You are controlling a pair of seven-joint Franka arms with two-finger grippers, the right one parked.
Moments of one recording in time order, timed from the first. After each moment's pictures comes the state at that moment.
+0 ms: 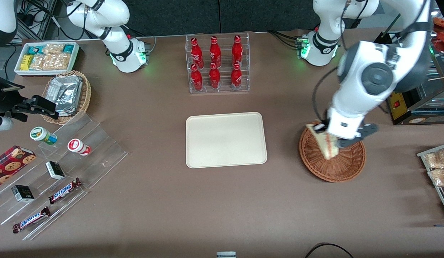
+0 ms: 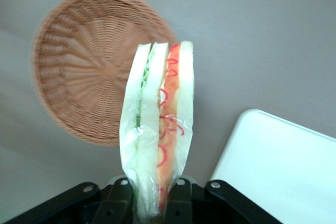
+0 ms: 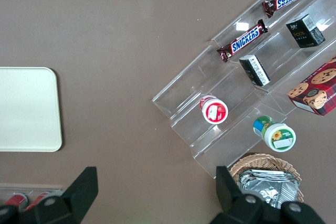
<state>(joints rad) -0.24 0.15 -0.15 -1.79 0.05 1.87 -0.79</state>
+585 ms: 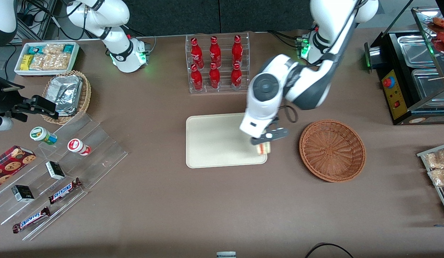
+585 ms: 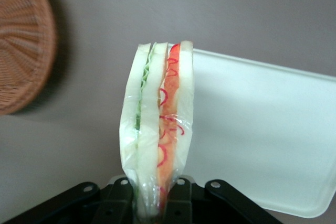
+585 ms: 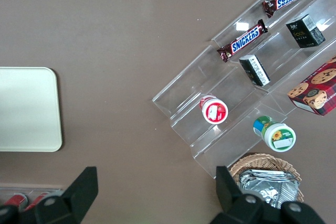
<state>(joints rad) -0.55 0.46 -0.15 -1.55 0.05 1.87 -0.94</state>
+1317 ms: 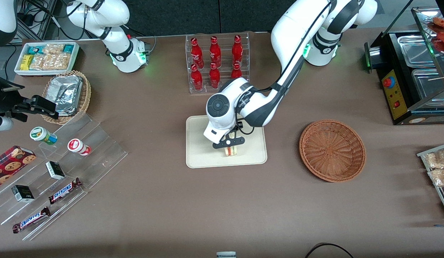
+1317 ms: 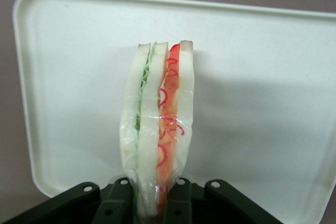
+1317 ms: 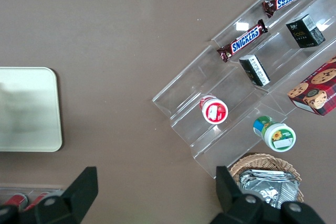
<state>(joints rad) -0.70 0.78 -0.15 -1.33 0.06 1.96 -0.98</state>
